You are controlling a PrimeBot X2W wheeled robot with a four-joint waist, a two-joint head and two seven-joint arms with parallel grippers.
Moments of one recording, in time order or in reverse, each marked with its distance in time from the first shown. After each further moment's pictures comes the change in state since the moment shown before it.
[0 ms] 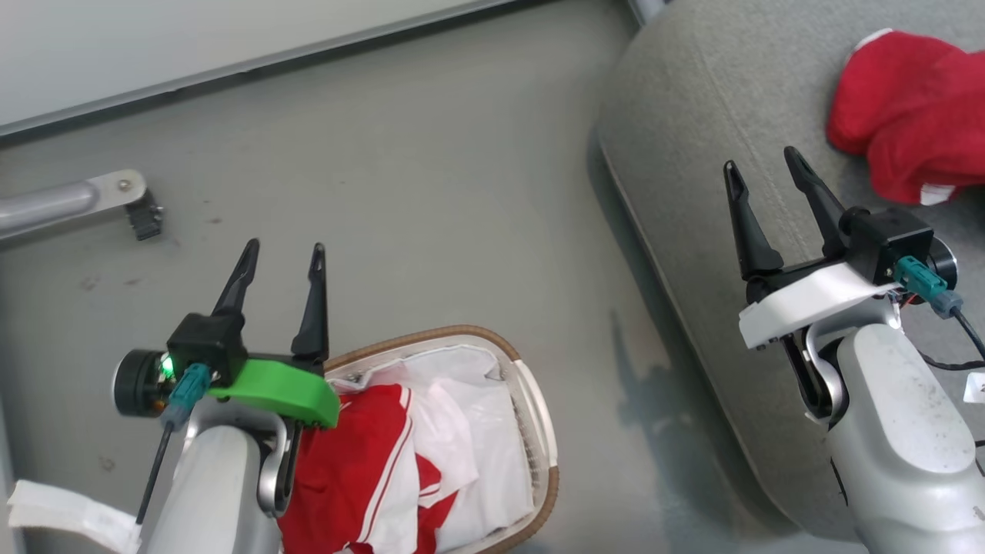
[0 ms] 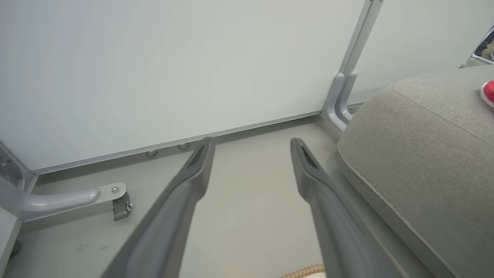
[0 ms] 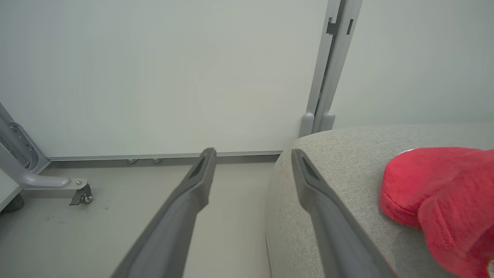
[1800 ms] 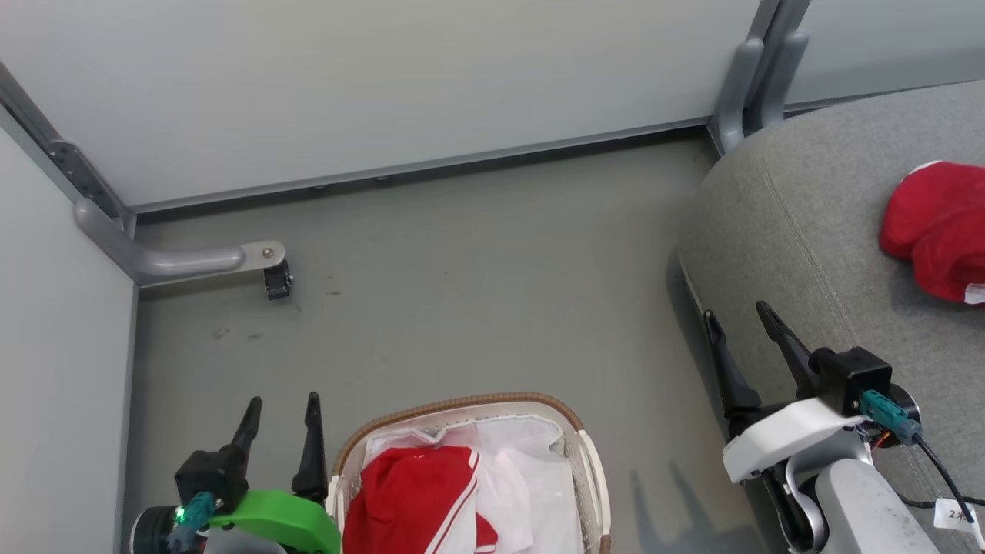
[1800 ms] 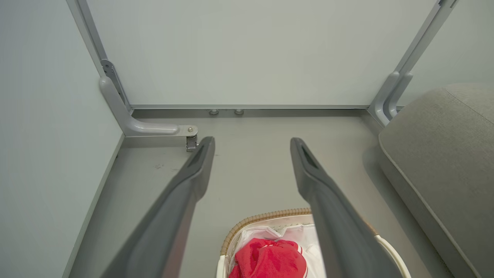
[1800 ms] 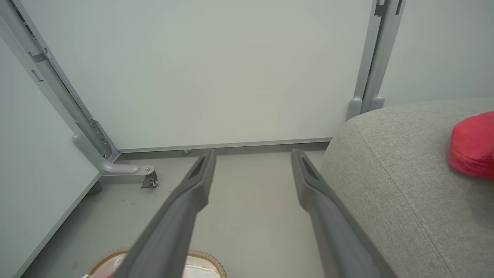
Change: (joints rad) left arm 0.271 -0.034 0.073 0.032 -0.054 -0.003 0.000; right arm 0.288 0.063 -0.011 -0.028 0.008 0.000 0.000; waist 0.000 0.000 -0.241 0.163
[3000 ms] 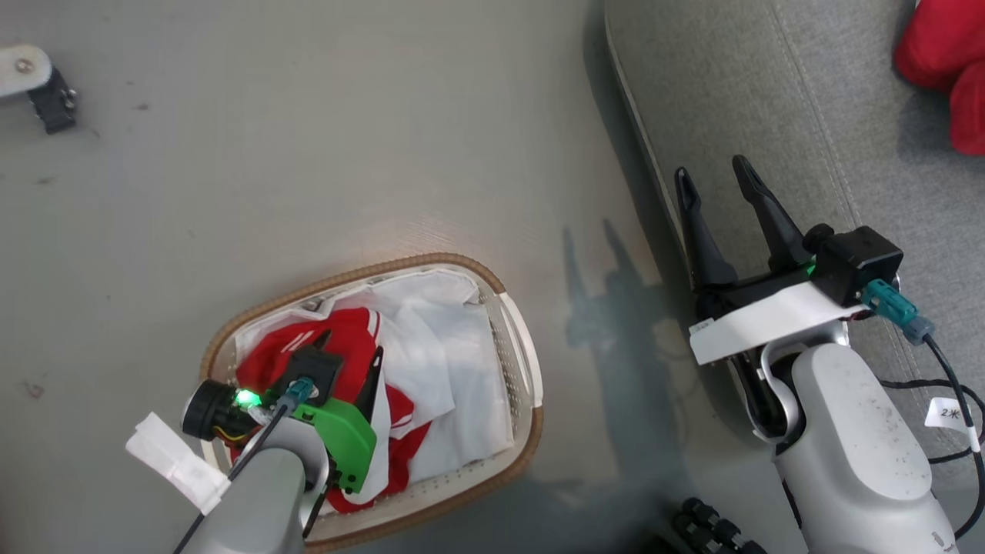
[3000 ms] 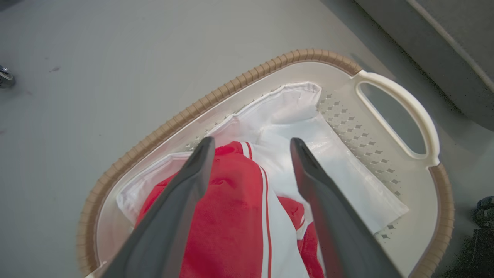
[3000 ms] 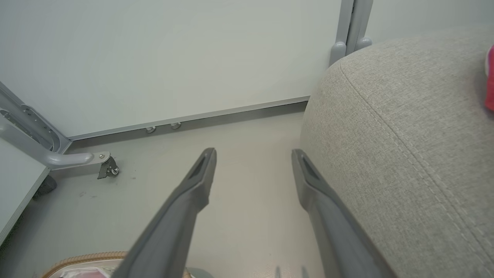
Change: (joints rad) left arm -0.425 0.051 -0.342 0.510 0.111 -0.009 0.000; right arm -0.228 0.040 0.038 -0.087 0.048 0.000 0.000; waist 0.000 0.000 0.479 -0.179
